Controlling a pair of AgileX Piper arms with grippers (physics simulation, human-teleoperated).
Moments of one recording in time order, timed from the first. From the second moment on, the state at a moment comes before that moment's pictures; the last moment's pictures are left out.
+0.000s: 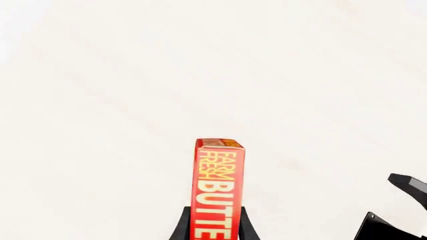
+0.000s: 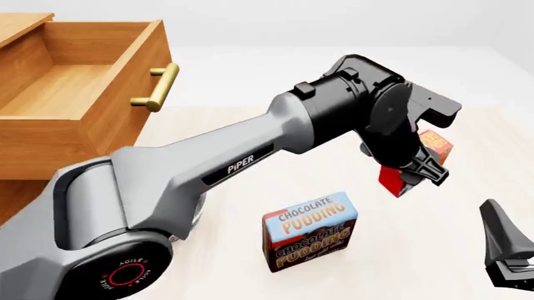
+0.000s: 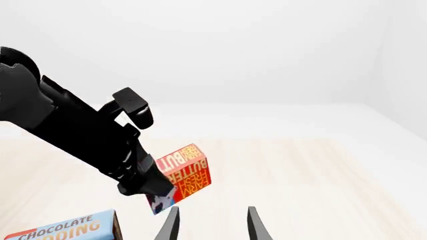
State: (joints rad) left arm -1.04 2.28 -2.26 0.98 -0.06; right arm 0.00 0.00 0.00 0.00 0.00
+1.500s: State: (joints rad) left arm -0.85 1.78 -1.92 1.00 -0.03; right arm 0.00 0.00 0.00 0.00 0.00
